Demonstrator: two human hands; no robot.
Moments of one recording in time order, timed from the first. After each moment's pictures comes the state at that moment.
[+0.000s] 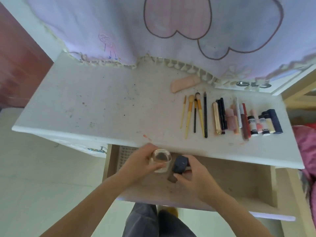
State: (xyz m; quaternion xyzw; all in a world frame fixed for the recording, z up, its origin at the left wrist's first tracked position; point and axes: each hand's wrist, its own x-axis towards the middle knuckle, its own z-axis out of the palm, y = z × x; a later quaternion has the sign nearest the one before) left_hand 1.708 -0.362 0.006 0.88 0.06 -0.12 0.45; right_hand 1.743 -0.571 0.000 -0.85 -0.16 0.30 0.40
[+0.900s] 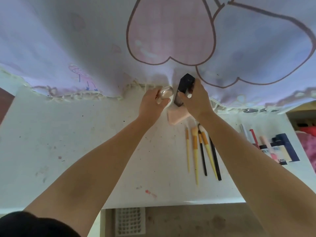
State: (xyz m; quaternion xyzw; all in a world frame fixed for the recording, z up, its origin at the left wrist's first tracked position) left_hand 2.007 -0.304 0.003 0.88 0.10 0.04 0.46; right_hand 2.048 -0.450 0.026 -0.92 -0.04 0.03 0.39
